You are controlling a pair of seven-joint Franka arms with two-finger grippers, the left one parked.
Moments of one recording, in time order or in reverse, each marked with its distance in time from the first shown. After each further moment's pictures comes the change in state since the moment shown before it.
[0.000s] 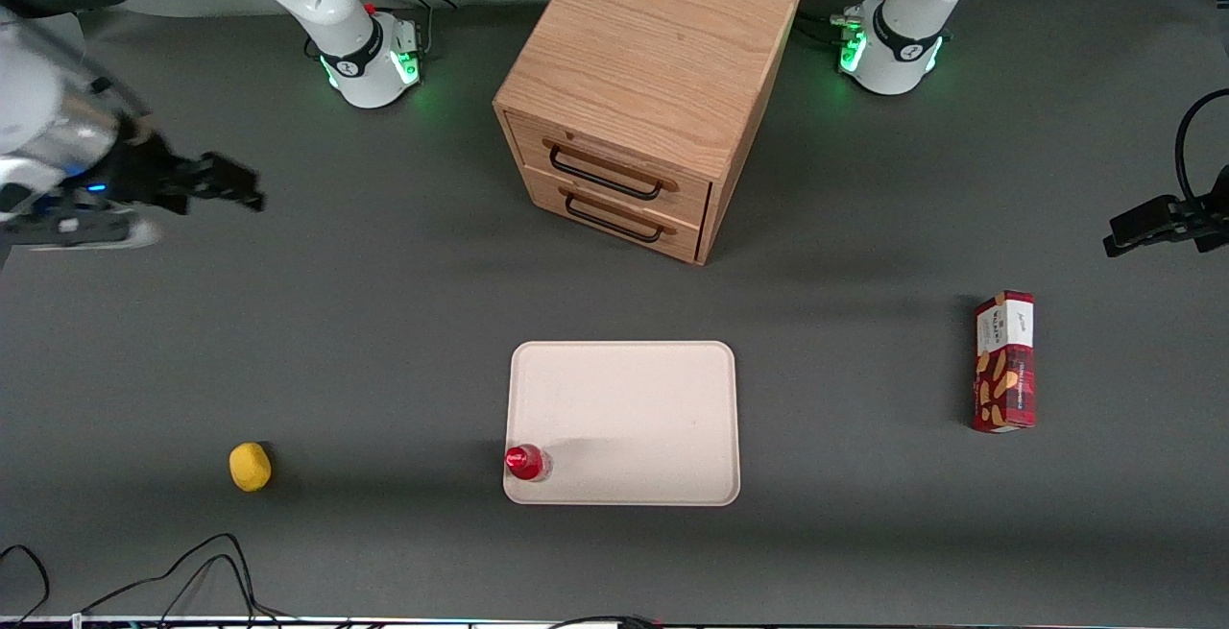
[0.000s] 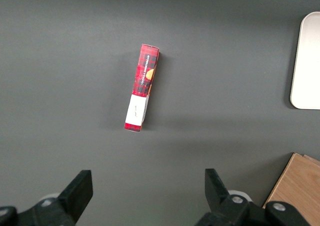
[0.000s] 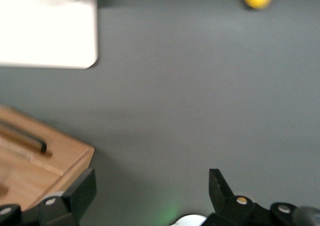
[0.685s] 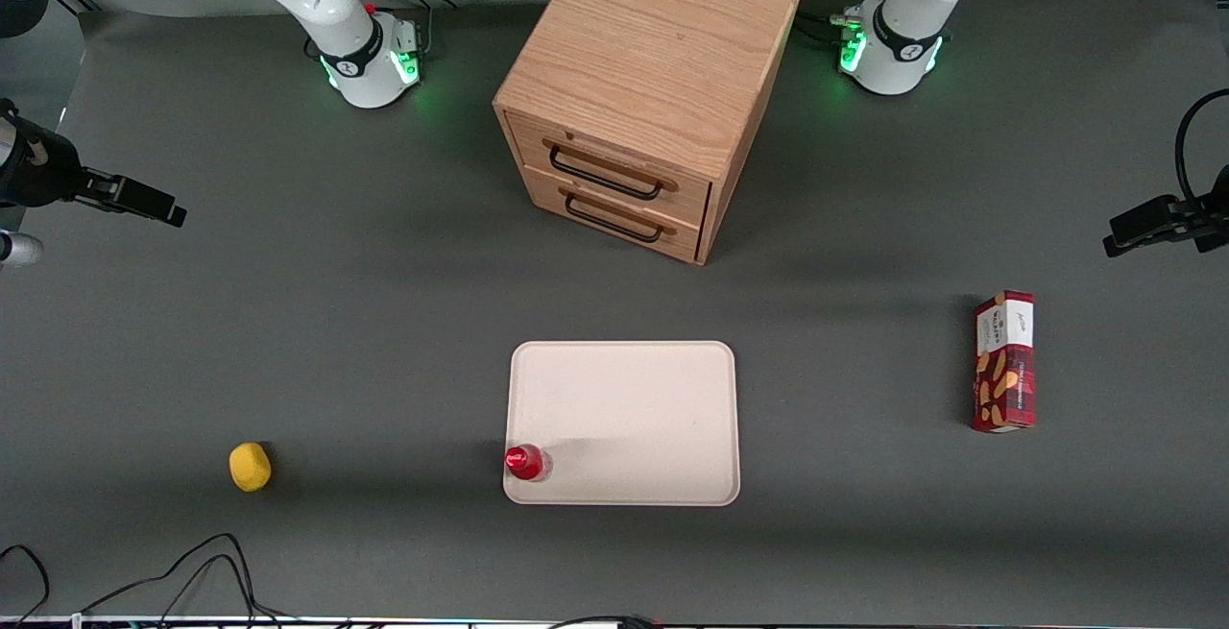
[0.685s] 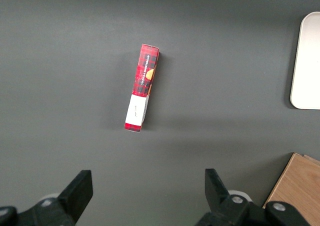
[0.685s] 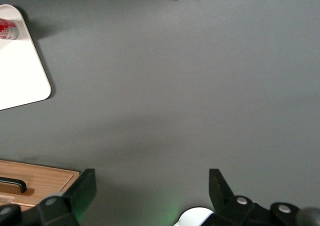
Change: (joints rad) arm -0.133 0.002 -0.097 -0.002 -0.037 -0.022 0.160
